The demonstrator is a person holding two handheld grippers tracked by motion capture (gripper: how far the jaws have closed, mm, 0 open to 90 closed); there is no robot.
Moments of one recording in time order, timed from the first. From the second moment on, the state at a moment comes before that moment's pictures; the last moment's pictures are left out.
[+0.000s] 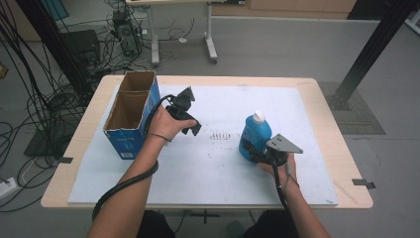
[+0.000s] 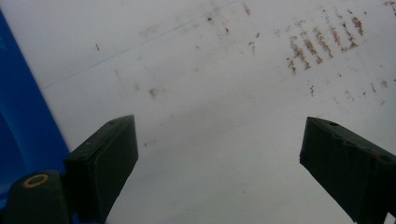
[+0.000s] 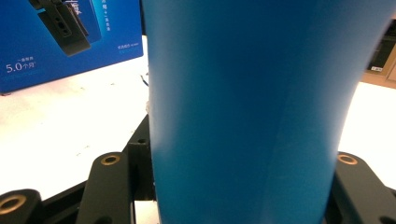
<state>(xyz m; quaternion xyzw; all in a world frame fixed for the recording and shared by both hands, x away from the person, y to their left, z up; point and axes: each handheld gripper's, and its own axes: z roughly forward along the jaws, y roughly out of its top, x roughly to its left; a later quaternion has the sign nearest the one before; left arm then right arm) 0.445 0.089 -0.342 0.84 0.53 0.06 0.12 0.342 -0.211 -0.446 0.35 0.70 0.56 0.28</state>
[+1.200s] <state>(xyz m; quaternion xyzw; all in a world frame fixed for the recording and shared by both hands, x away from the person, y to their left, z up) 0.443 0.091 -0.338 0.83 0.53 0.06 0.12 0.342 -0.211 -0.446 0.35 0.70 0.56 0.28</state>
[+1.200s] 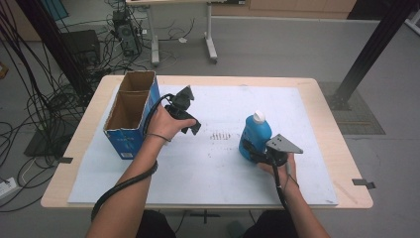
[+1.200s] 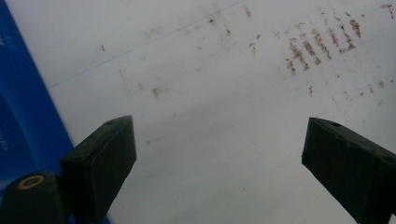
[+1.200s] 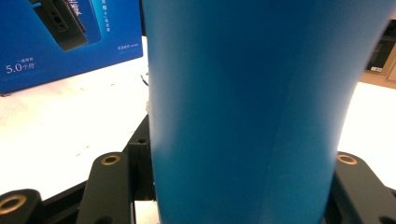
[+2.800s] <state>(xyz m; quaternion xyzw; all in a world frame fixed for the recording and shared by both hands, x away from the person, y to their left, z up) 0.414 0.094 -0.276 0.92 0.37 0.03 0.16 0.360 -0.231 -0.378 0.25 0.75 0.60 0.13</state>
